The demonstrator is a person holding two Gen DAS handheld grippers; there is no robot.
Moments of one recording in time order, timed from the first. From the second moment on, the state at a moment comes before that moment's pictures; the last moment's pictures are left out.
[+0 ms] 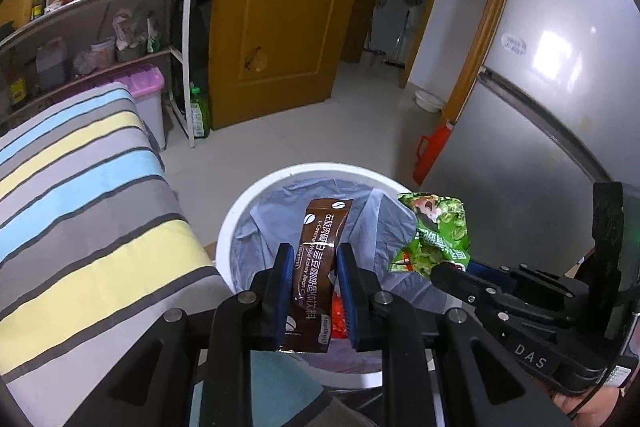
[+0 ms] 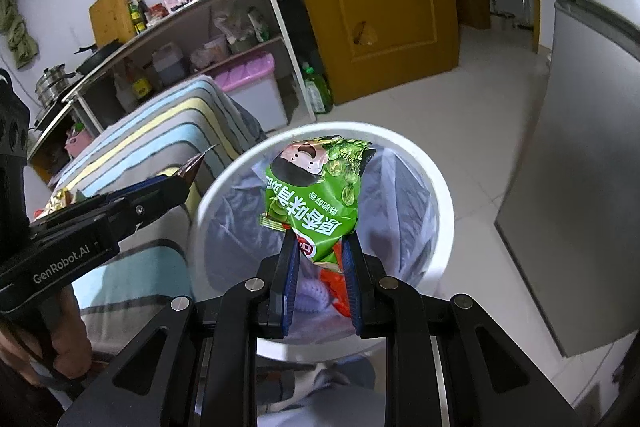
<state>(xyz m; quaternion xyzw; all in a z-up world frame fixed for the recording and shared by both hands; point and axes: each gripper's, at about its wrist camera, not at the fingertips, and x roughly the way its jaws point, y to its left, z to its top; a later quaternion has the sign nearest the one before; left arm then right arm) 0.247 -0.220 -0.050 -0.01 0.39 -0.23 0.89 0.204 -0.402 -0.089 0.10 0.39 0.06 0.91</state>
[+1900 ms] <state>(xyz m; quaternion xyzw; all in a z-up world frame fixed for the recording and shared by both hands) 0.123 -0.011 0.024 -0.09 0.28 -0.09 0.95 0.156 -0.252 -0.011 0.03 0.31 0.22 0.92</state>
